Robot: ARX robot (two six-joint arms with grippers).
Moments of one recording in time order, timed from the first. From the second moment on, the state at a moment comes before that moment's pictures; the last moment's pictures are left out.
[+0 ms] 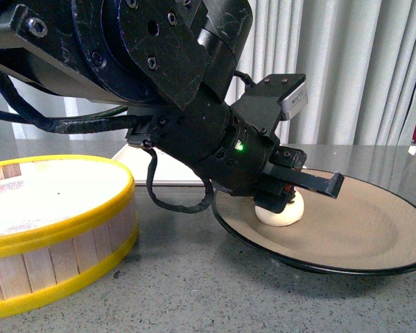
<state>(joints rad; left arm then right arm) -0.54 1.92 1.46 -0.07 0.23 0.18 0.00 0.00 0.01 0.00 0.00 -0.01</state>
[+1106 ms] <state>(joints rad) -0.26 1.83 1.49 -0.03 -0.02 -0.20 0.00 0.00 0.01 0.00 0.00 -0.01</state>
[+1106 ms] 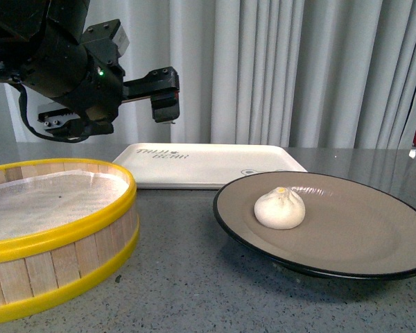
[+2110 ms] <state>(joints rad) -0.11 1.25 0.39 0.86 -0.11 -0.01 0.00 0.00 0.01 0.00 0.00 -0.01</state>
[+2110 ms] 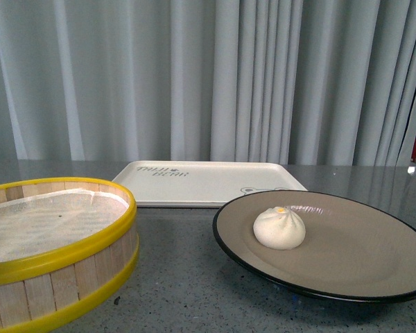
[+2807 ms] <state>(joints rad) 0.00 0.85 0.09 0.75 0.00 -0.01 0.00 0.00 0.01 0.00 0.00 -0.01</state>
